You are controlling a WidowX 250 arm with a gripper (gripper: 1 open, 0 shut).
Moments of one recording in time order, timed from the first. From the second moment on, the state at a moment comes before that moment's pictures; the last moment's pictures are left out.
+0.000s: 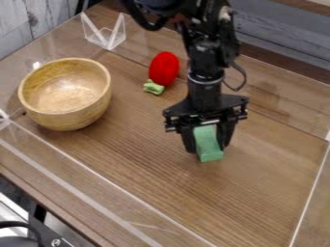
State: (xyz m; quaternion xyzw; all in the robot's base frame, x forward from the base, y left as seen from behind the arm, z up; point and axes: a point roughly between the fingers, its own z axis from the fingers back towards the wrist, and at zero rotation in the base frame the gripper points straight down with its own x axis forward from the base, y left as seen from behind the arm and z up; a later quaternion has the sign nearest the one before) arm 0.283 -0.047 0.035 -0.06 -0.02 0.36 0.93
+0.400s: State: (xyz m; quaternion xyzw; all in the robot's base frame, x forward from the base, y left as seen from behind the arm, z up) arm 0.283 -0.055 0.035 -0.05 -0.03 0.40 0.91
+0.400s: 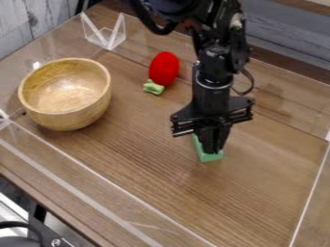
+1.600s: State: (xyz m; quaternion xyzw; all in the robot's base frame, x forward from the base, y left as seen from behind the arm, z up) arm 0.281 -0.033 0.030 -0.04 0.00 0.39 0.92
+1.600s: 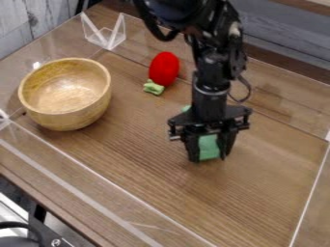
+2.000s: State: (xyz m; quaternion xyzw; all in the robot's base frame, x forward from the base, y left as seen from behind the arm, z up) arm 0.279 -0.007 0.087 -0.07 -0.03 0.37 0.92
